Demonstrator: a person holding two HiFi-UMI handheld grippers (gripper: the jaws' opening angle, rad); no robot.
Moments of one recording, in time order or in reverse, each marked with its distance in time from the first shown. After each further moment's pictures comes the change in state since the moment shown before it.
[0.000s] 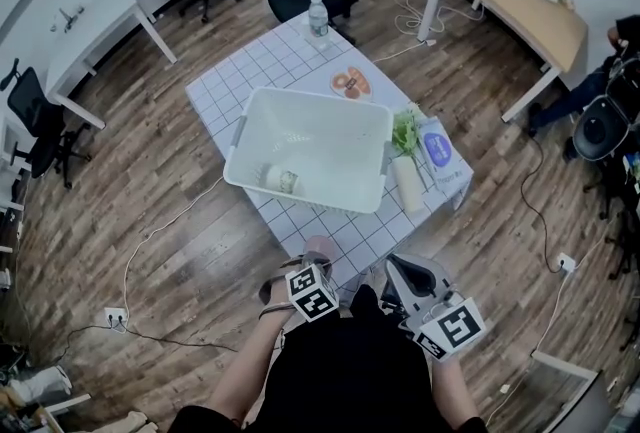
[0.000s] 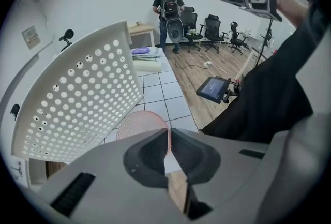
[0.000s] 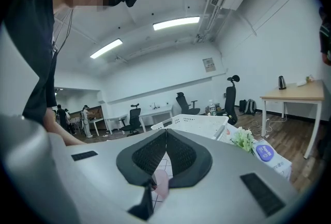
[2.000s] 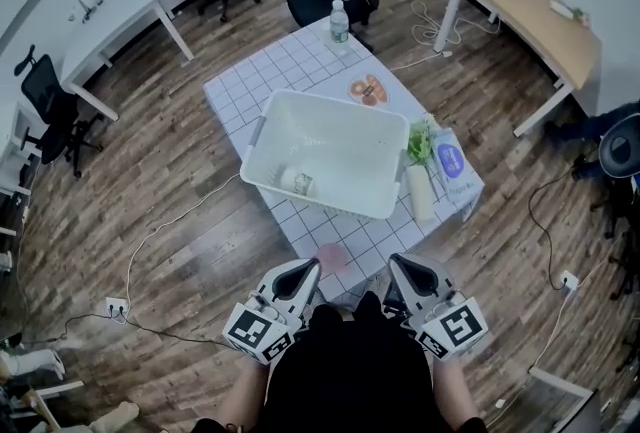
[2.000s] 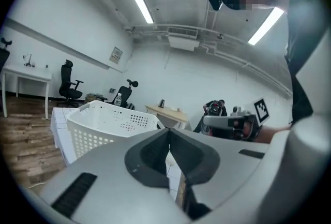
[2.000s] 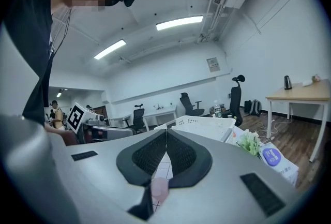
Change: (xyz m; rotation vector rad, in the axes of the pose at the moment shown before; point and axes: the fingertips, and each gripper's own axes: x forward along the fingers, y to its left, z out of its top) left arm -0.215 0.045 0.050 -0.620 -1.020 0.198; right arm 0.016 0.004 0.005 -0.013 -0.004 0.046
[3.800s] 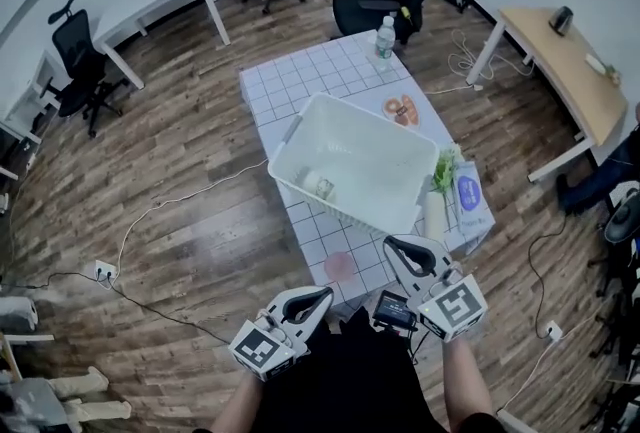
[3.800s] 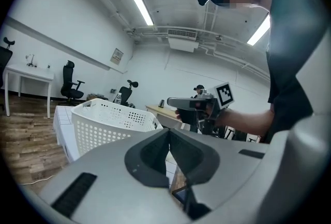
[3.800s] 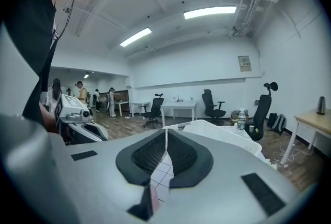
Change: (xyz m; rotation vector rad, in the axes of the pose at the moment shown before) left arm -0.024 -0.030 -0.017 -0.012 -0.012 0.004; right arm 0.069 0.000 0.029 -0.229 0.109 0.231
